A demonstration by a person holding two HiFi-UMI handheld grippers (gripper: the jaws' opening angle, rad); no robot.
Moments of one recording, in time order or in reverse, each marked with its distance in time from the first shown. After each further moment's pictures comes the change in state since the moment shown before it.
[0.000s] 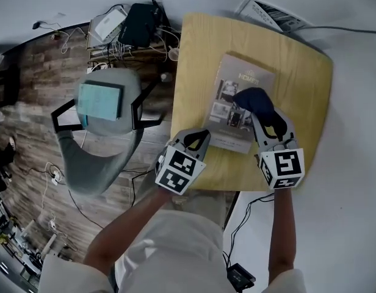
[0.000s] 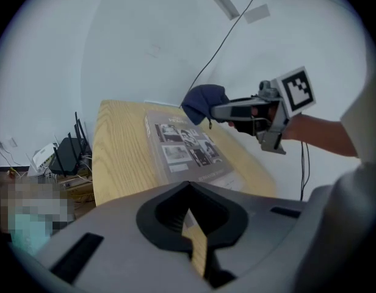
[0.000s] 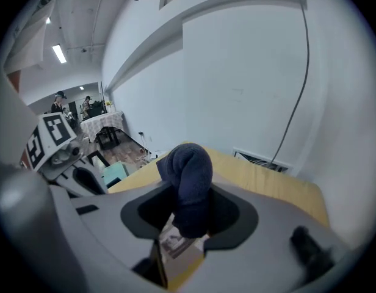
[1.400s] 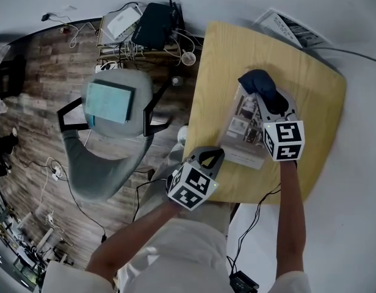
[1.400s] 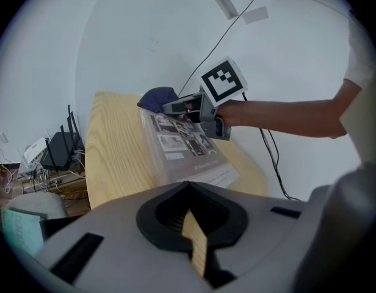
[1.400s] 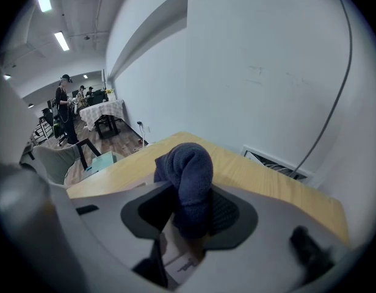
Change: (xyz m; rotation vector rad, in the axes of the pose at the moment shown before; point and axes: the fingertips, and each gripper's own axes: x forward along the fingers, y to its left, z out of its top) left arm 0.001 -0.004 -0.018 0.007 0.020 -0.077; right arm 0.115 -0.017 0.009 -0.077 0.061 0.009
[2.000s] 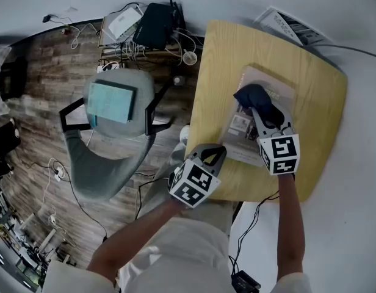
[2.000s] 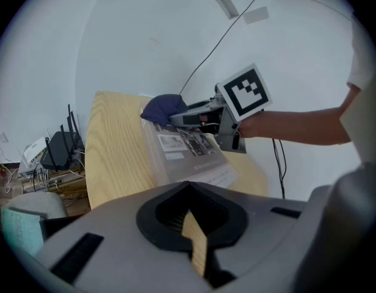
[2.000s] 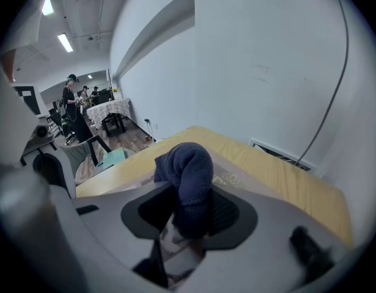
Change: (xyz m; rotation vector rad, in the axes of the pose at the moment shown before) left arm -0.001 0.000 0.000 -0.003 0.002 -0.002; right arm -0.025 0.036 -0.022 -0.012 0.025 0.050
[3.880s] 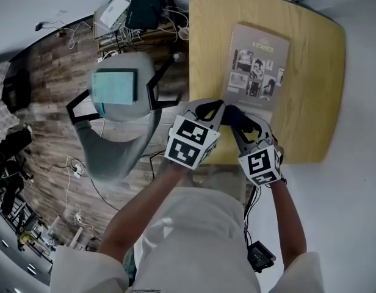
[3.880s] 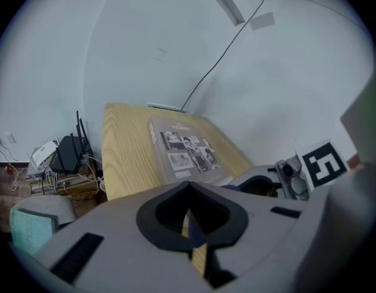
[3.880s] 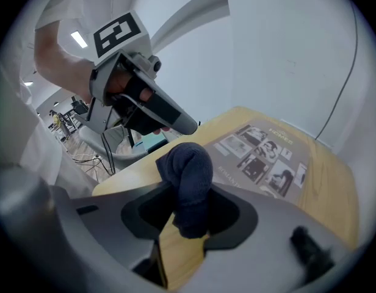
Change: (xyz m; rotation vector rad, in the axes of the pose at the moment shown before) left arm -0.026 0.010 0.030 -0.042 -0.022 0.045; right arm -0.080 0.152 -0.081 -0.056 0.135 0.178
